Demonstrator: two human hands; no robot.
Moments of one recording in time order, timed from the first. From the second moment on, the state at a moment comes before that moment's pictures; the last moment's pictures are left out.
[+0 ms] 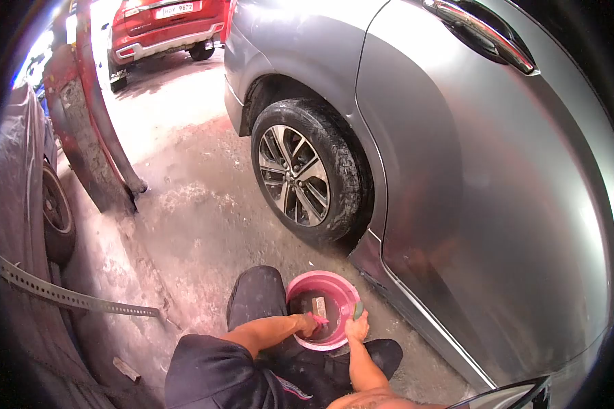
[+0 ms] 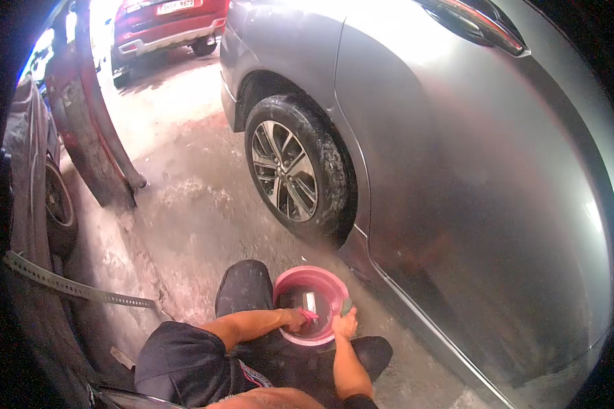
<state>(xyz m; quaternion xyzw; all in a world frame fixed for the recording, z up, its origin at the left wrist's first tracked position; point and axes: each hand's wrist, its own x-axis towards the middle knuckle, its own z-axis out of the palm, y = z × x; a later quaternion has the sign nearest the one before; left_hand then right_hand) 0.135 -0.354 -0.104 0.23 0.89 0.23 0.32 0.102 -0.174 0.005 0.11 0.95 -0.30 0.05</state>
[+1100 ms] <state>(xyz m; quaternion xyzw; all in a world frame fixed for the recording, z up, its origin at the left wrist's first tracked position) 0.133 -0.359 -0.068 0.18 0.91 0.19 0.33 0.098 -0.171 -0.010 0.08 0.96 -0.28 0.03</state>
